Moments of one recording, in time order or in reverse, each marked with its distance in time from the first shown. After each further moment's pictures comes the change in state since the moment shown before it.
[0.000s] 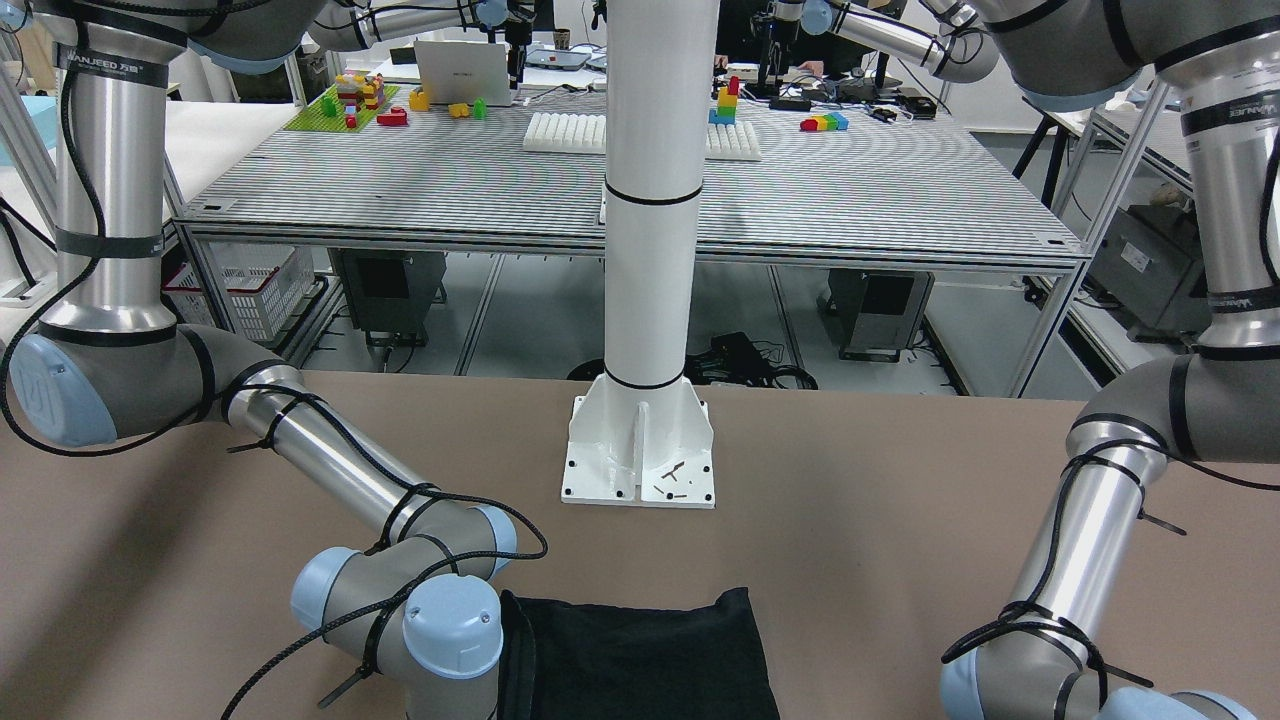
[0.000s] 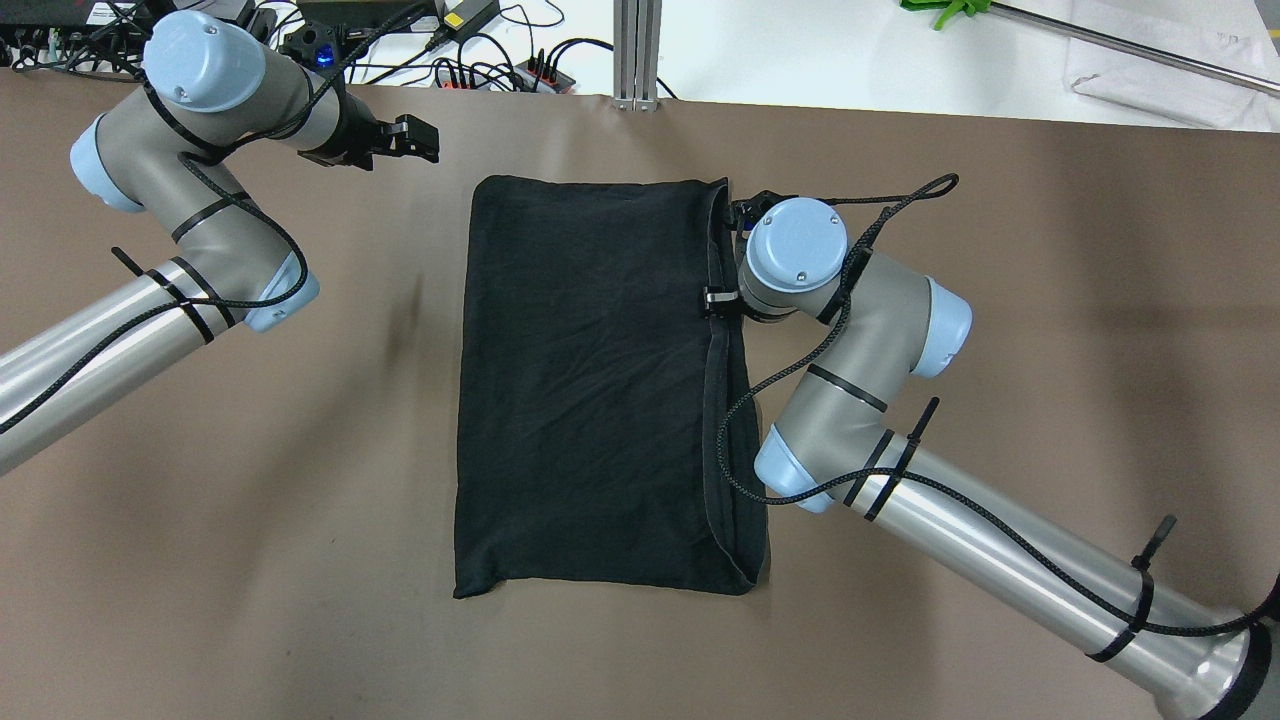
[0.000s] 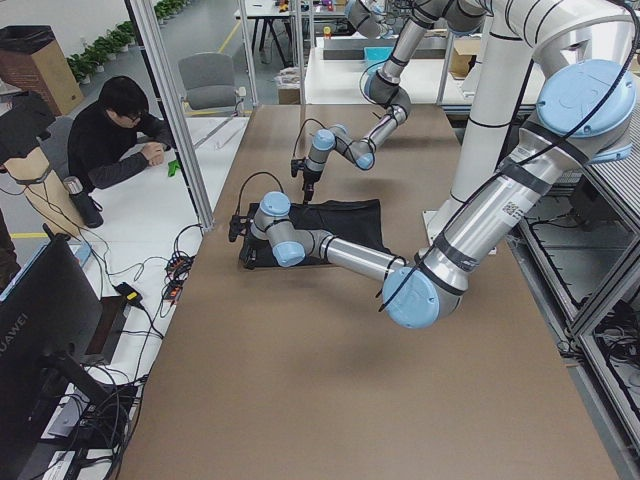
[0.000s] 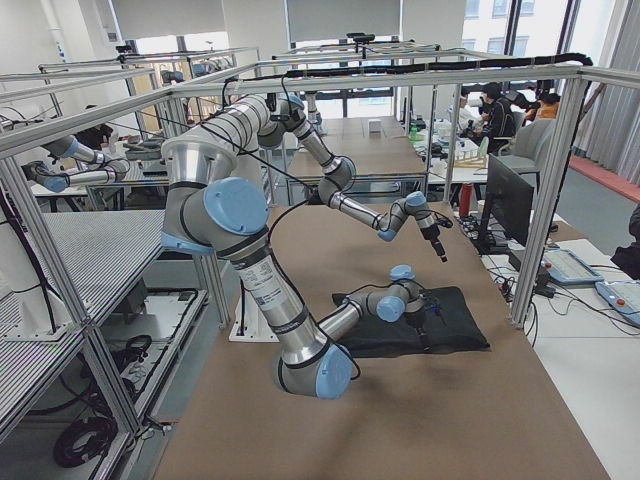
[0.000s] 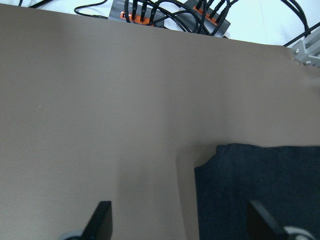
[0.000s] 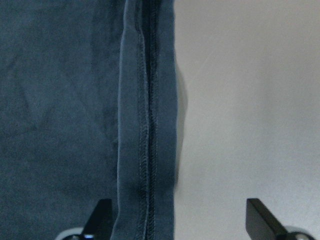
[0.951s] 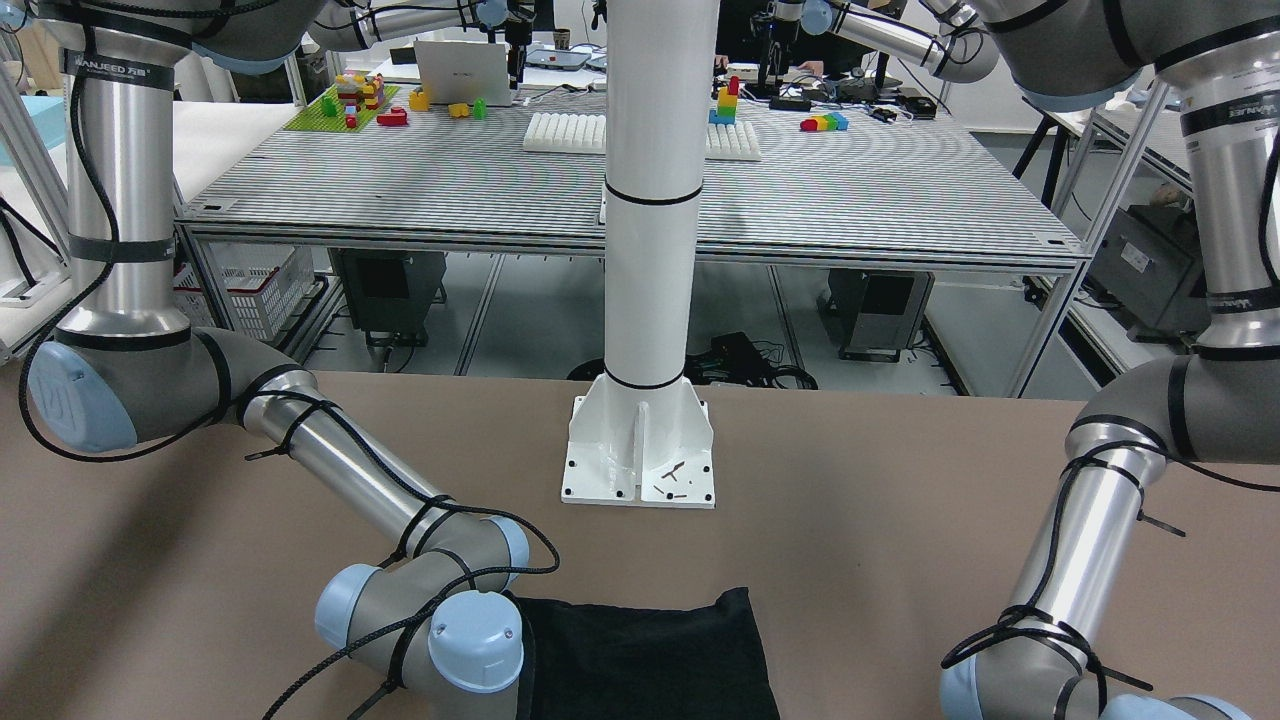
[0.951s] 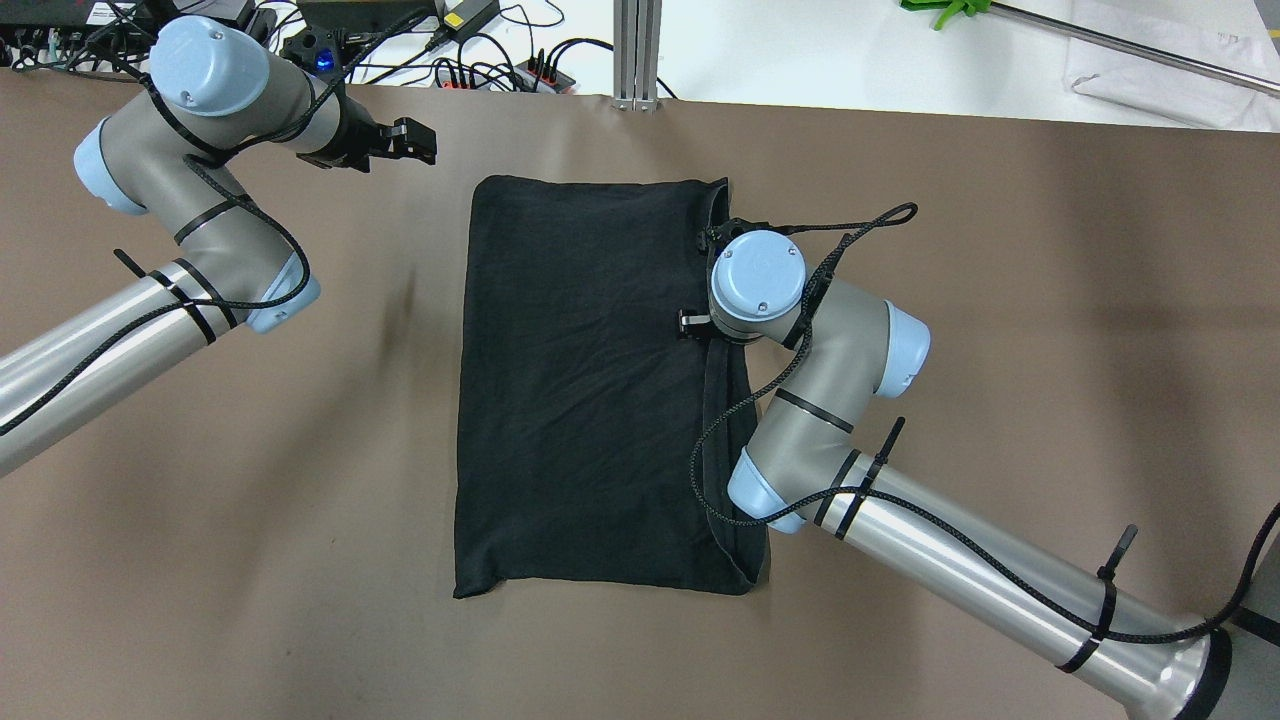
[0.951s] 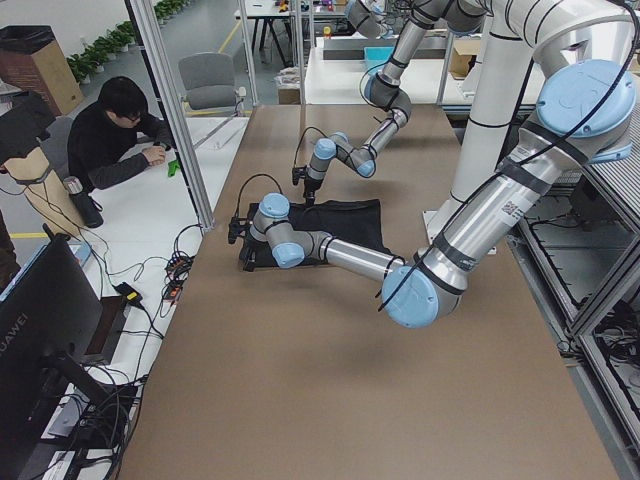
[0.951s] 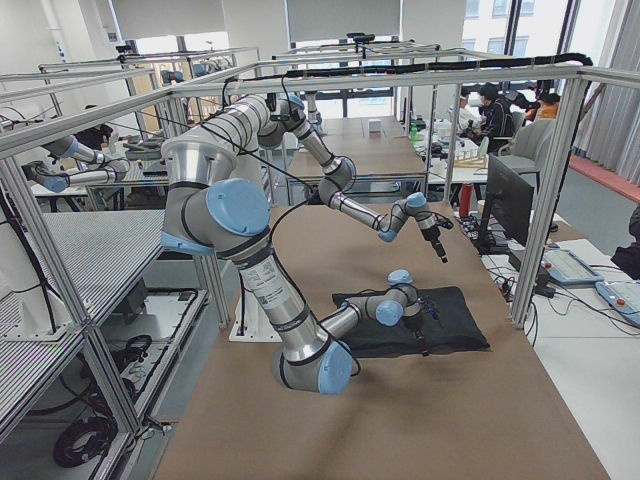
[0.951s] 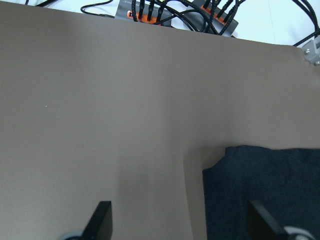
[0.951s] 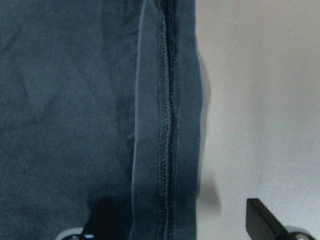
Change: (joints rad) left arm 0.002 -0.004 0.017 -0.001 0.008 -0.001; right arm -0.029 0.028 -0.080 0.050 -0.030 0.010
